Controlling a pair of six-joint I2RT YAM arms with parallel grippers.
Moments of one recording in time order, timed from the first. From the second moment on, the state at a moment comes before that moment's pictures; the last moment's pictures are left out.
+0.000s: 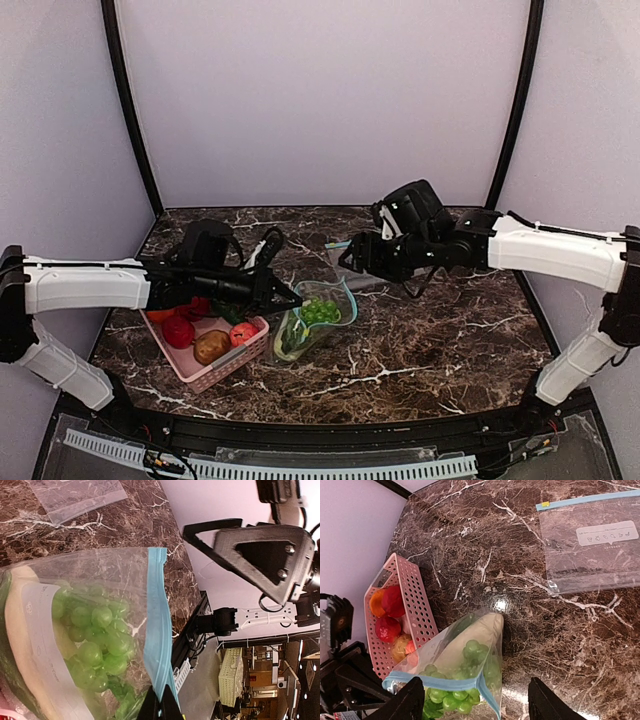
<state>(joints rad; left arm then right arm) -0.78 1.38 0.83 0.01 0.59 -0.85 0.89 1.53 1.22 -0.42 -0.02 0.81</state>
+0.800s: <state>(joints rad) -0.78 1.37 0.81 0.00 0.53 -0.85 0.94 1.53 1.10 -0.40 -0.05 0.79</state>
